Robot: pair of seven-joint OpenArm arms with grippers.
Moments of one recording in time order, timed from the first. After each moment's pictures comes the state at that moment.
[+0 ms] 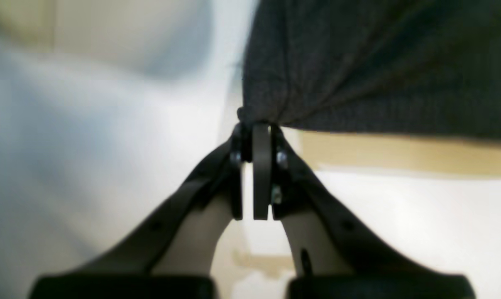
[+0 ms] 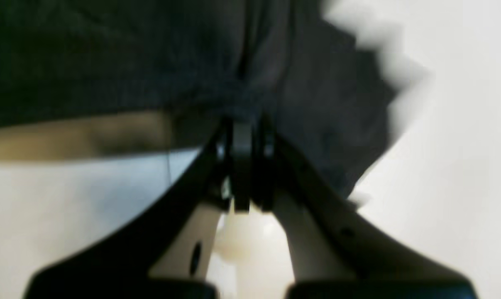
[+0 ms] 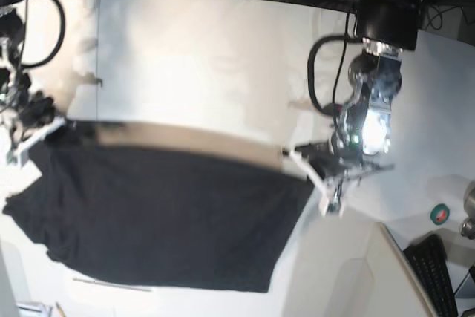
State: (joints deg) left arm -5.8 -13.5 10.2 82.9 -12.3 -0.9 43.7; right arm -6.5 23.1 4.9 78.6 27.5 -0.1 -38.0
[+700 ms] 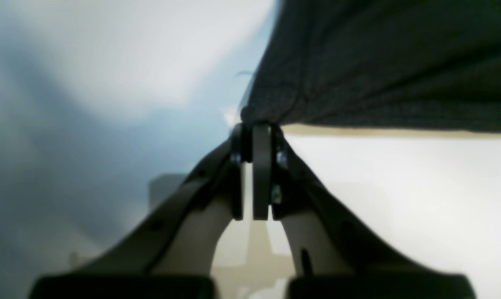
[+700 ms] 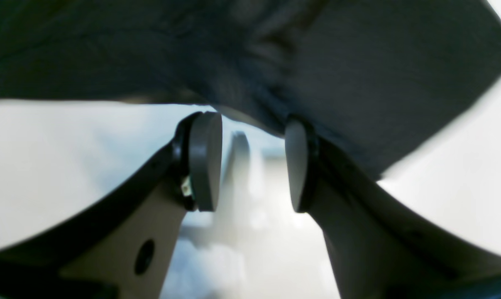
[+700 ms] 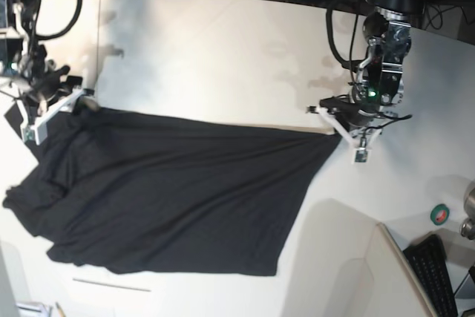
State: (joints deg) left arm 2.7 -16.7 3.3 75.8 -12.7 -1.1 34.5; right arm -16.1 19.1 7.0 92.3 28.2 0.1 -42.1
